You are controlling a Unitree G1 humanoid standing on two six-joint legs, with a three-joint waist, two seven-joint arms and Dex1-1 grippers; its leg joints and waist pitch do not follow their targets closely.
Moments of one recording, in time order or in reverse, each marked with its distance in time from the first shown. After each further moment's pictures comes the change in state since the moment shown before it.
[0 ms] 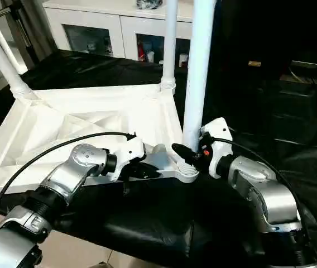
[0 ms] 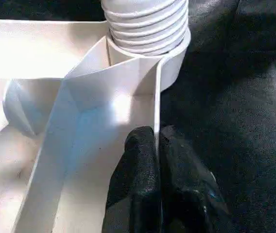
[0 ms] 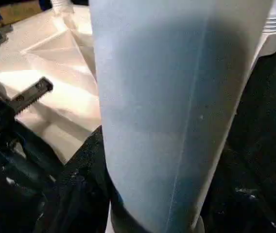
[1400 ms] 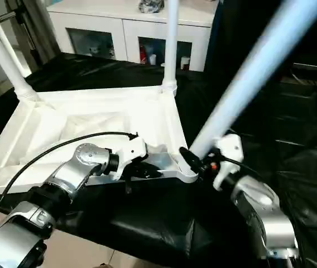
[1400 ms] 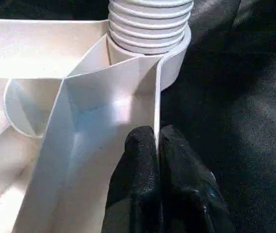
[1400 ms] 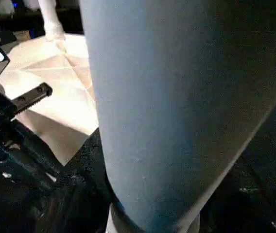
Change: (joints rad) left arm -0.043 -0.020 0.005 0.111 0.006 -0.056 0.003; right arm 0.131 0.035 0.007 0.011 -0.070 -0.271 -0.006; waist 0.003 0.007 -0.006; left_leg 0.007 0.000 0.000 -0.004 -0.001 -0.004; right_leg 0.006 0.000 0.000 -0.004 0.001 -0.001
